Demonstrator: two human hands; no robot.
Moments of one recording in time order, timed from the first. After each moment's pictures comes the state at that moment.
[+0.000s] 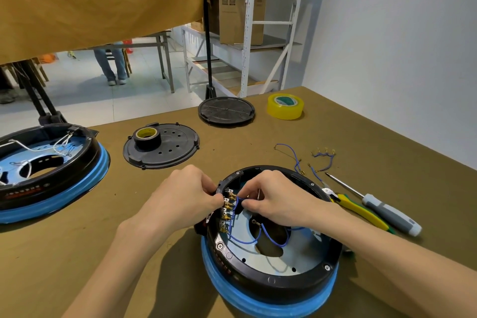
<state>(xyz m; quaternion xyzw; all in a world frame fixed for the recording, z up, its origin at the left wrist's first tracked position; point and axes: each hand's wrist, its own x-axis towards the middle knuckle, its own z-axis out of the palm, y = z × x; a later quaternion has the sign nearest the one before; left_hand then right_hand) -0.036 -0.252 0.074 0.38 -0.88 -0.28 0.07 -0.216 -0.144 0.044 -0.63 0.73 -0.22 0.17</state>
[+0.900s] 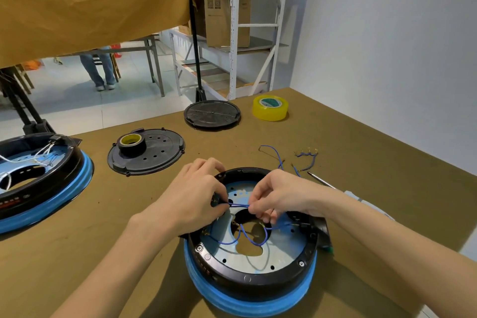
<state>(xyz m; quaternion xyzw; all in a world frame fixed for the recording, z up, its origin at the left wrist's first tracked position) -0.070 -0.254 0.053 0.17 -0.98 -0.06 0.09 -0.249 -0.110 0.066 -0.45 0.72 -0.29 0.44</state>
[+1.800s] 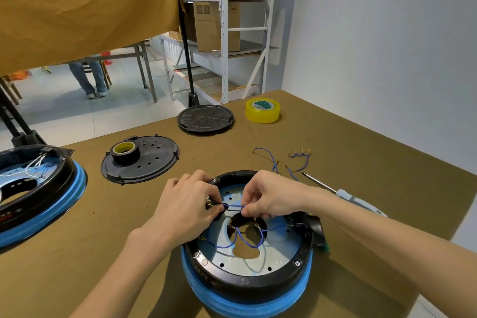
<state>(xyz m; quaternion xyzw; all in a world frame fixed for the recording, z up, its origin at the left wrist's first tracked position) -0.071 -0.252 0.042 0.26 -0.96 -0.06 0.09 -0.250 -0.123 0.064 -0.56 0.74 -0.20 0.32</state>
